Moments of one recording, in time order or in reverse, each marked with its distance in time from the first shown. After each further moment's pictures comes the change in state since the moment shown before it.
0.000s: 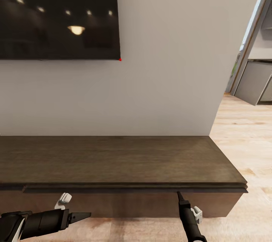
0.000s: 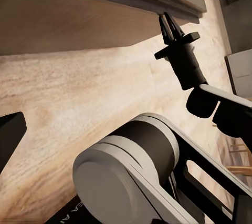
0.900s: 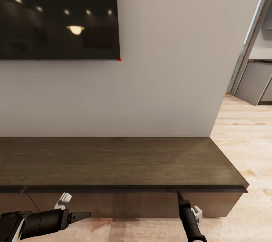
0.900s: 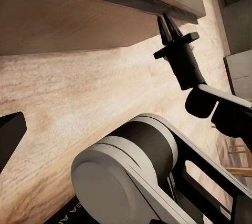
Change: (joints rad) left arm 0.000 0.000 0.000 0.000 0.005 0.002 -0.001; right arm 0.000 0.000 0.002 -0.002 -0.001 0.000 0.010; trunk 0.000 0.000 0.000
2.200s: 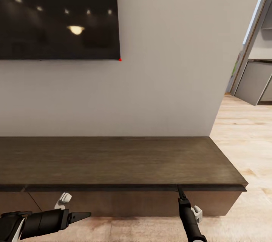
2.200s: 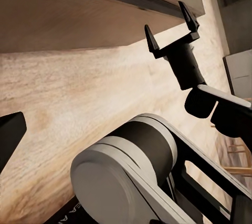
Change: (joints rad) left arm 0.000 0.000 0.000 0.000 0.001 0.000 -0.001; right arm 0.000 0.000 -0.001 -0.001 -0.003 0.001 0.011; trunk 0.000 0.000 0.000
